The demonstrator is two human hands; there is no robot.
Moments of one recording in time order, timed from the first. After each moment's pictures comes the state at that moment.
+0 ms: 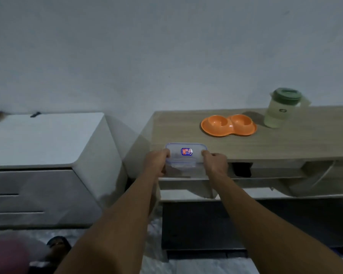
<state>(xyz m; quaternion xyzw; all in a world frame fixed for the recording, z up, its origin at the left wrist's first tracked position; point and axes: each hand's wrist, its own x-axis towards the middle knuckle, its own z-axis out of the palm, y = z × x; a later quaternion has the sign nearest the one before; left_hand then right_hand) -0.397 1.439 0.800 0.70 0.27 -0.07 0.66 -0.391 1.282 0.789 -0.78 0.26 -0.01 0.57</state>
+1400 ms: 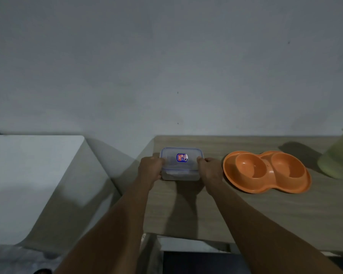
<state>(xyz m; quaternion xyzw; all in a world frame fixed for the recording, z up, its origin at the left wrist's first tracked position) -0.102 1.505 0.744 0.69 0.34 -0.05 0.63 -0.087 1.342 0.737 -0.81 0.23 0.05 0.53</state>
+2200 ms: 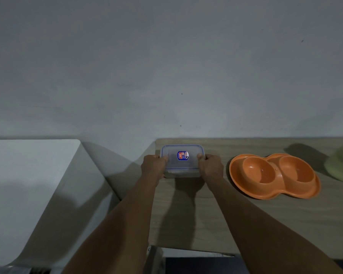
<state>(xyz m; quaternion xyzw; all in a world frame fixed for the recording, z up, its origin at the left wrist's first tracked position) -0.067 1.516 0.736 0.72 0.33 -0.06 0.61 -0.052 1.360 0.728 -0.87 0.19 0.03 0.46</state>
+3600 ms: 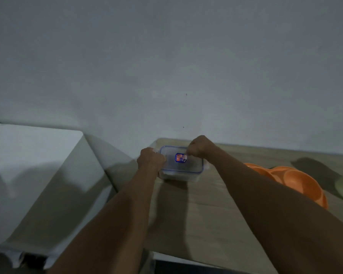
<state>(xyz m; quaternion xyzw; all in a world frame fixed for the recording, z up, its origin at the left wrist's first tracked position) -0.051 1.514 0.742 0.77 0.37 -0.03 0.52 0.017 1.366 0.776 -0.92 0.00 0.23 0.32</state>
